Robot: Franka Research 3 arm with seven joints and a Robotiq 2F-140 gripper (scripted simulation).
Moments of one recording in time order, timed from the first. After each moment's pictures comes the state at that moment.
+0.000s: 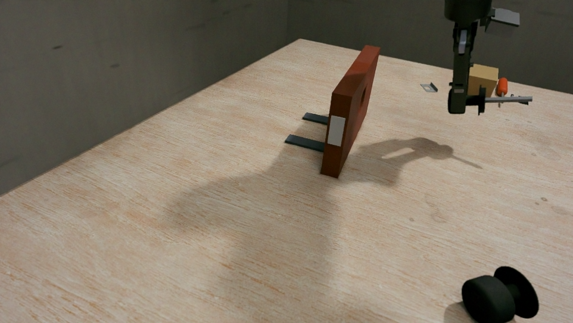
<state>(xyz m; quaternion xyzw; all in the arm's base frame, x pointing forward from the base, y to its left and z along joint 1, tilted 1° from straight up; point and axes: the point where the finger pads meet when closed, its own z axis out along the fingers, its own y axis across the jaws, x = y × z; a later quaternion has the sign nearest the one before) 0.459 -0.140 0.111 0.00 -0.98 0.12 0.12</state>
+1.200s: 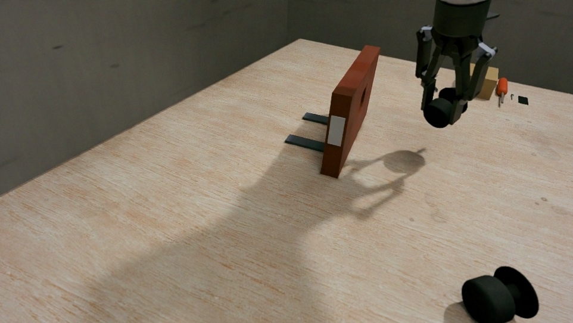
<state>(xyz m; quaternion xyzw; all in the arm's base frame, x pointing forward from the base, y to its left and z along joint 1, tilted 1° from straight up) 0.489 -0.048 0.113 0.52 -0.83 0.12 0.14</state>
